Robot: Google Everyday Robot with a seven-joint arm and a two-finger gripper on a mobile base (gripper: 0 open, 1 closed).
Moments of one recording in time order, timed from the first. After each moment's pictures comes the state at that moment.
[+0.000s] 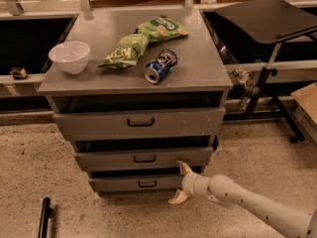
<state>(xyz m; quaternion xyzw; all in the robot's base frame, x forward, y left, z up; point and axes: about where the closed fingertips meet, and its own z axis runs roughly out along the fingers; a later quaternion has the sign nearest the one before) 0.586 -0.075 0.329 -0.59 0.66 0.09 0.46</state>
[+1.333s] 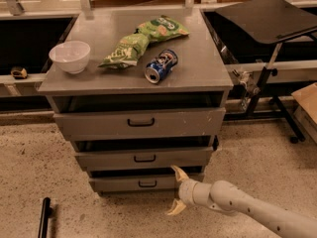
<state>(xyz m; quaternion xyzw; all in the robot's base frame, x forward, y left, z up) 0.531 -0.052 0.371 -0.62 0.62 0.13 0.46</state>
